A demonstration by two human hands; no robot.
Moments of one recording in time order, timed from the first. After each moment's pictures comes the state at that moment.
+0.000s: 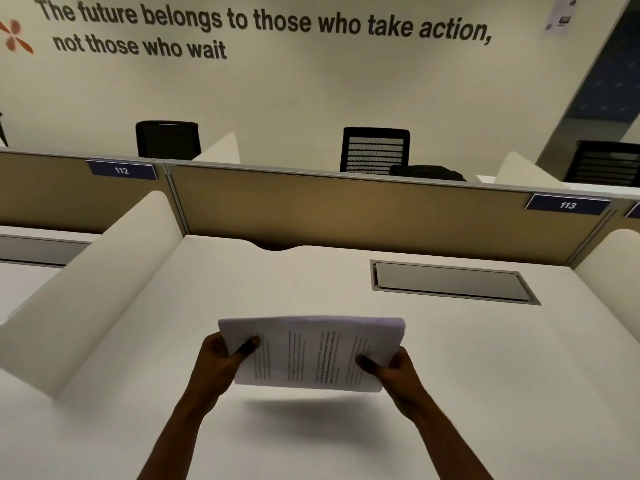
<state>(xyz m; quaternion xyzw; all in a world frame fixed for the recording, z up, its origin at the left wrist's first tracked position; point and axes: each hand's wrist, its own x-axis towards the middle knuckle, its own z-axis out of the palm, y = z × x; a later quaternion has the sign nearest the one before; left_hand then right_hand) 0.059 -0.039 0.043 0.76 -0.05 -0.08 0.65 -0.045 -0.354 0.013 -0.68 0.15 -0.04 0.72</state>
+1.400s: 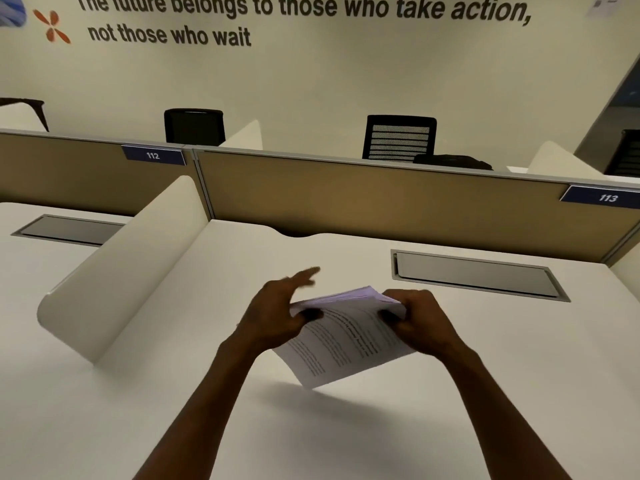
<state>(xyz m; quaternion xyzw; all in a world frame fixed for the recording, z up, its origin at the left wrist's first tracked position) 0.066 -0.086 0.113 0.88 -0.32 0.03 0.35 -0.022 -0.355 0.122 -0.95 -0.04 -0.10 0.30</state>
